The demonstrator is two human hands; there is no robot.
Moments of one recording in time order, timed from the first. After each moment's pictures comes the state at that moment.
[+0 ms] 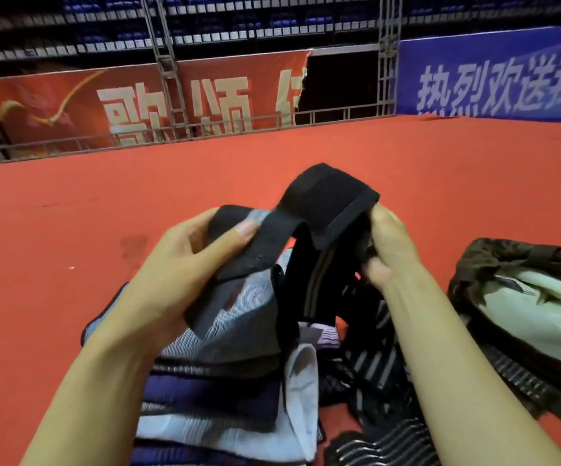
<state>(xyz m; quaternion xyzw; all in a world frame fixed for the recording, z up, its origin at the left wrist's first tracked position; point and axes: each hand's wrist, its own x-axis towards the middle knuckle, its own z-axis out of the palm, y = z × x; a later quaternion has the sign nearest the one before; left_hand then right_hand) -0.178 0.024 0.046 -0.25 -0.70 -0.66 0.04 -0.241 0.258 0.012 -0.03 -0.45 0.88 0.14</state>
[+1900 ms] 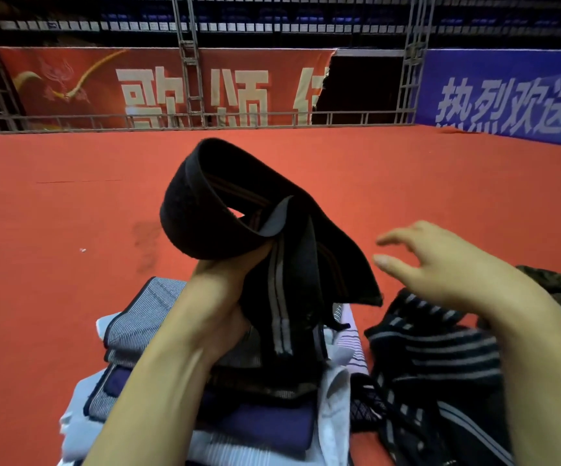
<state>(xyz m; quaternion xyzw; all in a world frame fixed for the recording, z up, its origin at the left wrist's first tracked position) -0.207 0.024 0.023 -0.14 -0.45 -0.88 -0.06 -0.217 0.279 0.039 0.01 -0.99 0.10 0.06</state>
